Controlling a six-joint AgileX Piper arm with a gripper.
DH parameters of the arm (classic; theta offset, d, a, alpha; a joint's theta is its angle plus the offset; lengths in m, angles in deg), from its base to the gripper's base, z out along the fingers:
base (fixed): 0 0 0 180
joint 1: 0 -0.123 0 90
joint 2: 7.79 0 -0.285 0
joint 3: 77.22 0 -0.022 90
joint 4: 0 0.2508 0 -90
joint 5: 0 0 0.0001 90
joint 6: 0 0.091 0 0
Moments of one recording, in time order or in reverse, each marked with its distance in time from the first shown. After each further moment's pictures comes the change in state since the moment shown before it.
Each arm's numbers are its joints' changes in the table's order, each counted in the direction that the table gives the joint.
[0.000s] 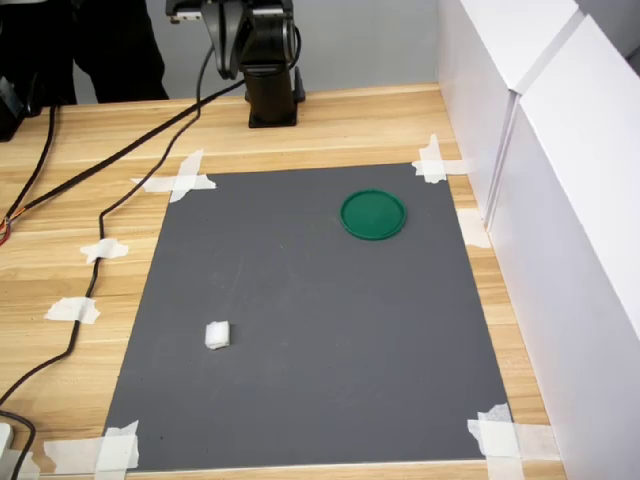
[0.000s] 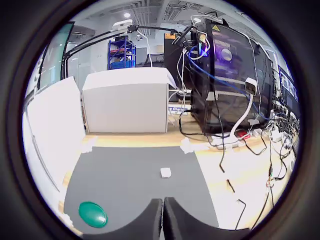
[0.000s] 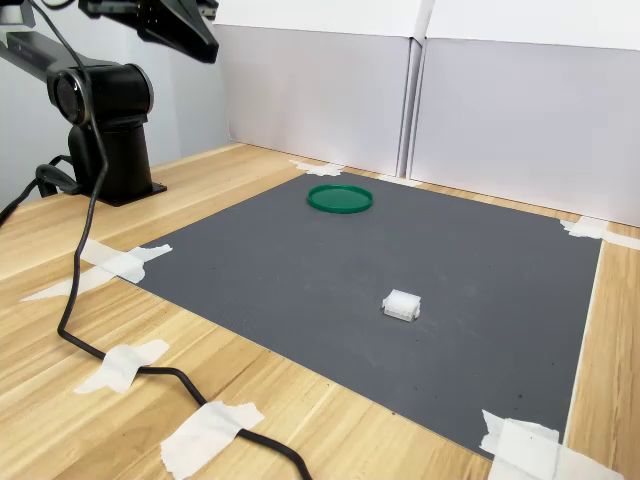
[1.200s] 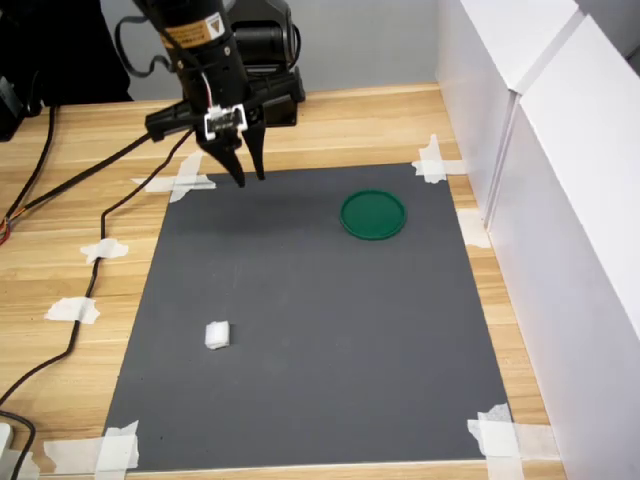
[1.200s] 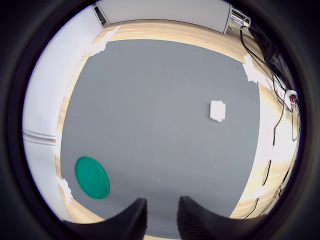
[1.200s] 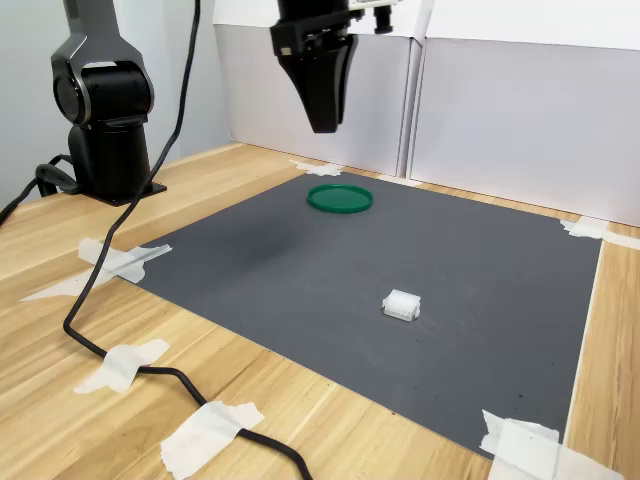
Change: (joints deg) arm 0.1 71.8 -49.1 8.6 34.2 -19.9
